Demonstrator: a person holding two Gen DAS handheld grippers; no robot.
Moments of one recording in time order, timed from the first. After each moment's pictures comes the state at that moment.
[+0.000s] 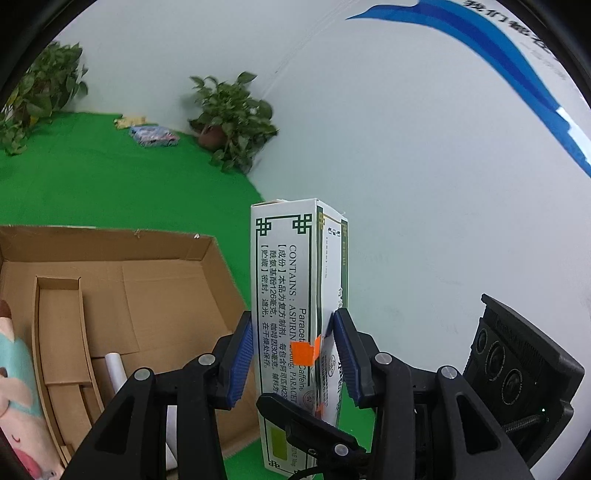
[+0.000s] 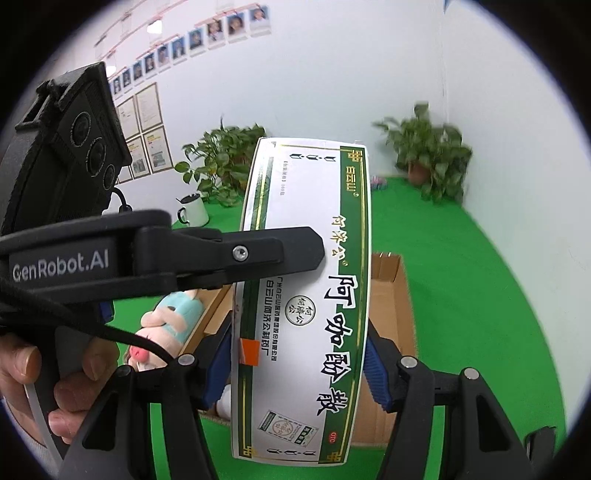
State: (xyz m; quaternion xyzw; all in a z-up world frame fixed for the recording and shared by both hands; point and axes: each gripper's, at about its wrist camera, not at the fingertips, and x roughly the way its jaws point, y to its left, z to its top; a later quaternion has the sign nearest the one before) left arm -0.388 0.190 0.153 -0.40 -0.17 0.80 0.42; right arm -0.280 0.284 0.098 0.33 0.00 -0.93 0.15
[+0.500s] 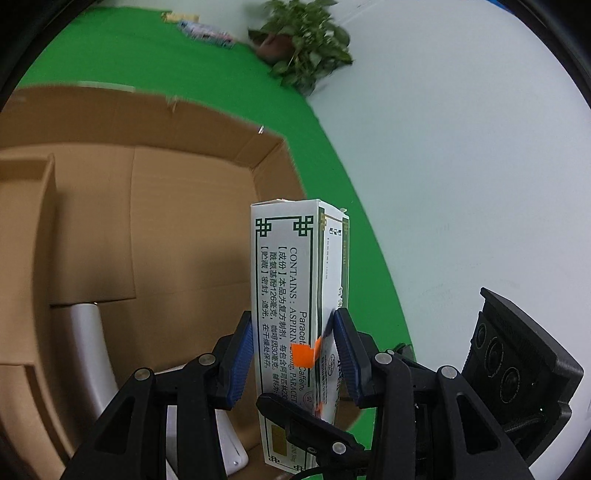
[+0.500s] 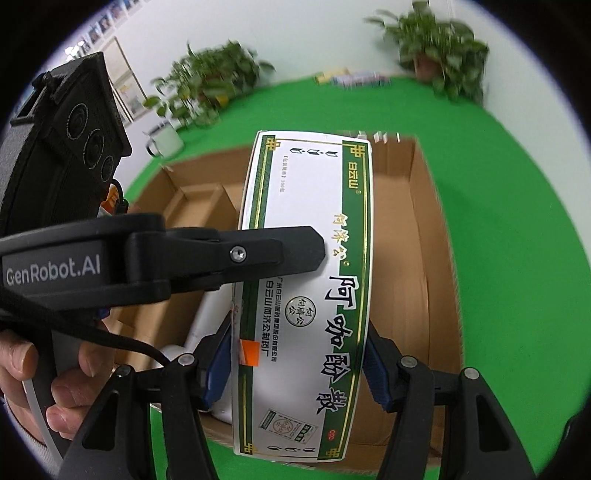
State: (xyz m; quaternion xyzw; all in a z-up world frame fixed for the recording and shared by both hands) left arm -0.473 0.228 -0.019 -0.54 -0.19 0.72 0.38; right arm -0.359 0.306 -0.016 0.49 -0.03 -0.86 0.16
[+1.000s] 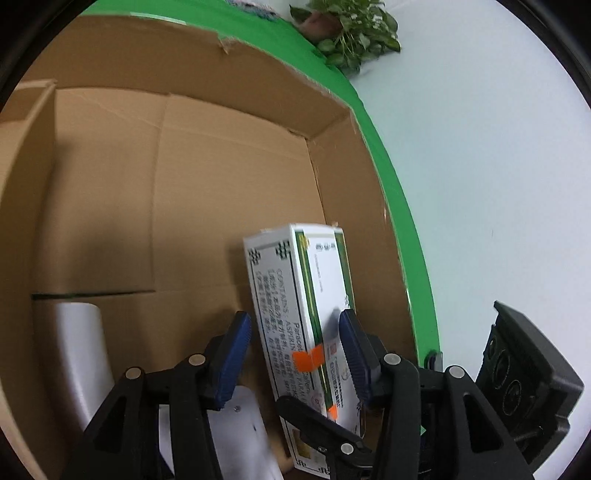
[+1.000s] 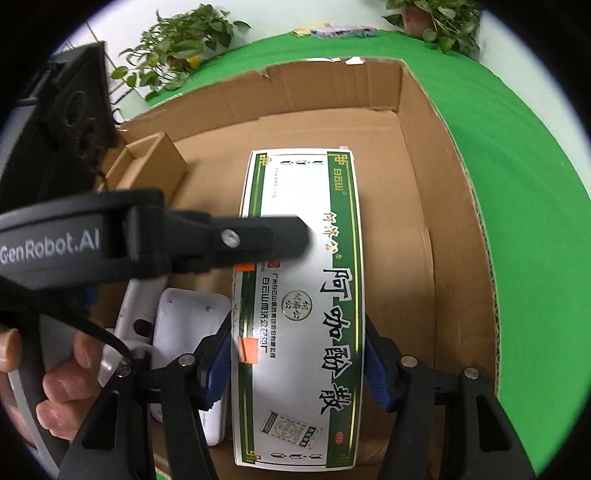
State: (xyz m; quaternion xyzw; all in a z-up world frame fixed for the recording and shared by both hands) left arm -0.492 0.230 -0.071 -0.58 -0.20 0.72 0.33; right arm -0.369 0.312 -0.069 0.55 -0.03 -0.83 0.13
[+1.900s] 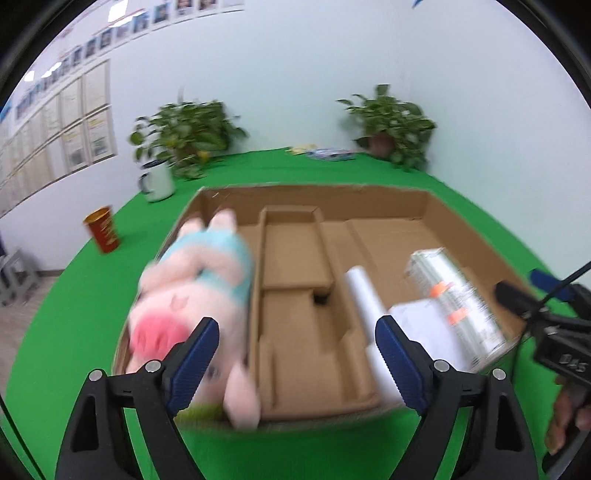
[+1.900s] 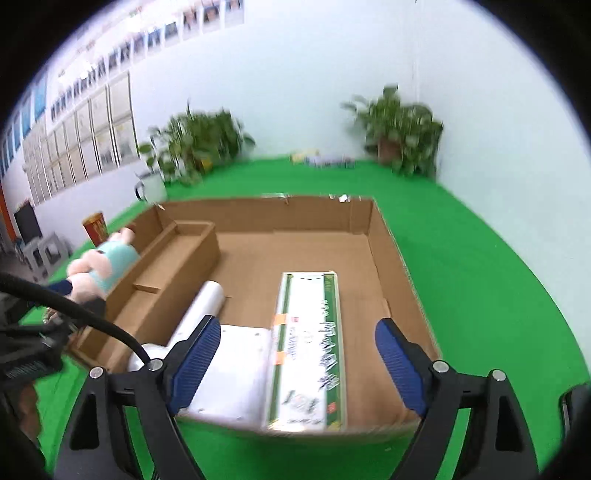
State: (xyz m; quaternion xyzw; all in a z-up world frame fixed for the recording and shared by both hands) left arm -0.286 0.081 -0.008 -0.32 0.02 0.94 0.08; right arm -0.258 0.281 -0.018 0.29 0.01 -0.96 0.08
